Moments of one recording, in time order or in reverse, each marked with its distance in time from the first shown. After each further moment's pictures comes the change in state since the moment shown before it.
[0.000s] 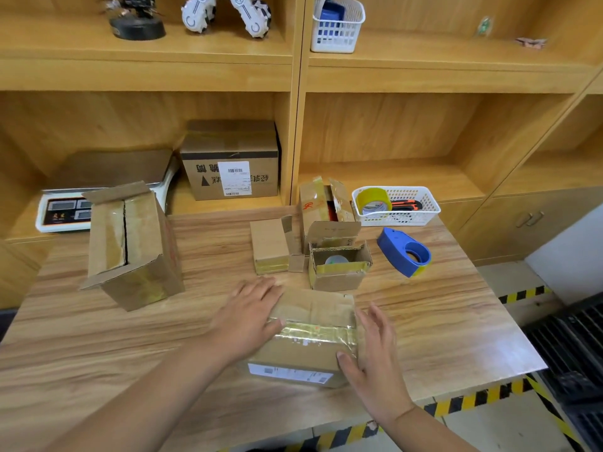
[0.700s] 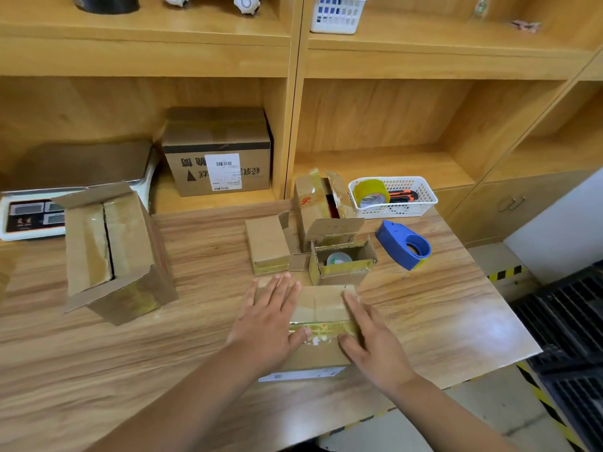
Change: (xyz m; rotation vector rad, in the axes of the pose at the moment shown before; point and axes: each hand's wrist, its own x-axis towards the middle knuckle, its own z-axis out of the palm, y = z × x) left_hand 0.016 0.002 0.017 0.103 -0.037 0.056; right_hand 0.047 -0.002 0.015 -0.113 -0.162 0.093
